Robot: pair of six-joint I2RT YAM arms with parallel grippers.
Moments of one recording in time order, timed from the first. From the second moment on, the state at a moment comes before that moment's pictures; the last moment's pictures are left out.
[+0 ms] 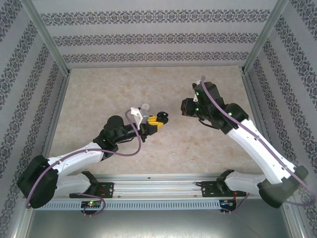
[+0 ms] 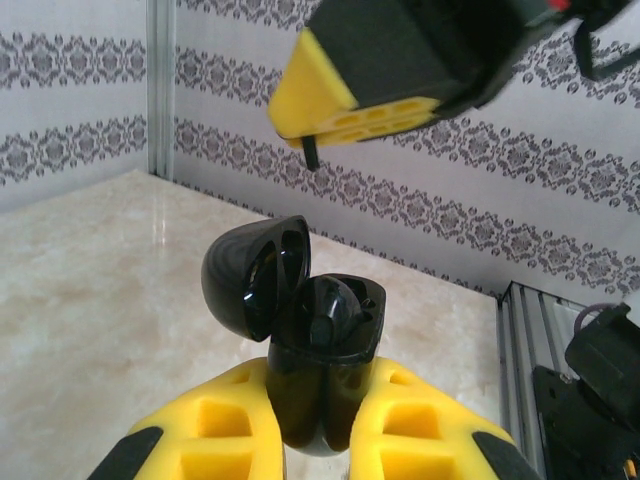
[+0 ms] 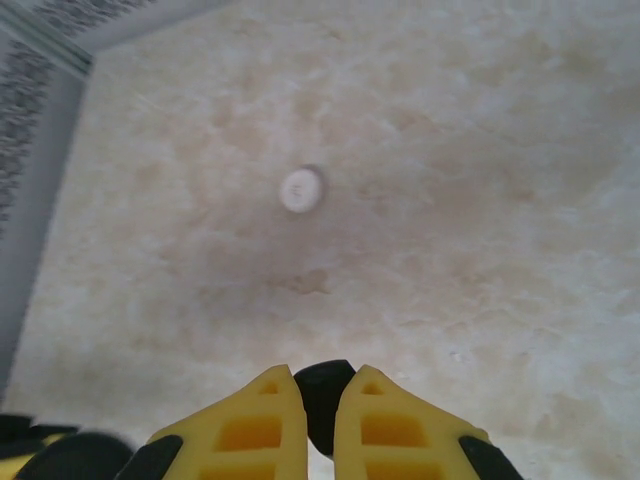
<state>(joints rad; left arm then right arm) -0.70 1.17 0.56 0.60 0.44 -0.15 0.61 1.16 1.31 -0.84 0.03 0.68</state>
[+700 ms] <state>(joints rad) -0.78 1.25 0.64 0.65 0.29 -0.11 0.83 1.09 1.27 -0.71 0.16 0.78</state>
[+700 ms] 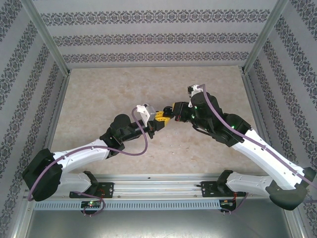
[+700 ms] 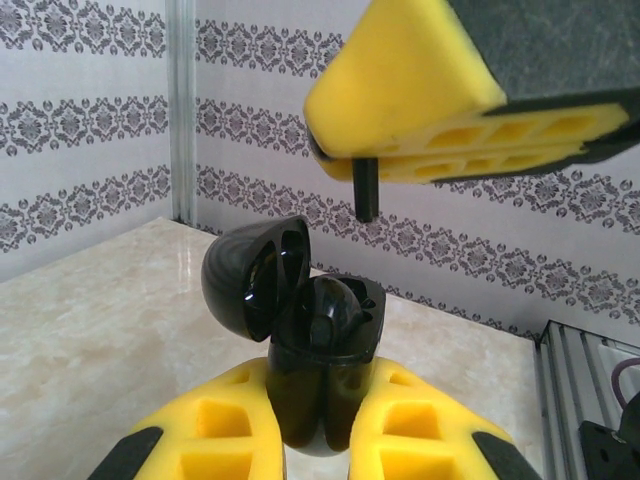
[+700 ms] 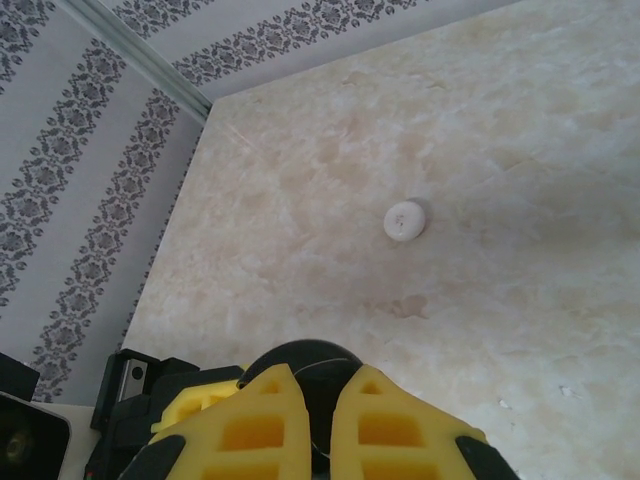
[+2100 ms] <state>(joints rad) -0.78 1.29 0.63 0.74 0.27 -0.16 0.87 1.09 1.23 -0.69 0.19 0.83</state>
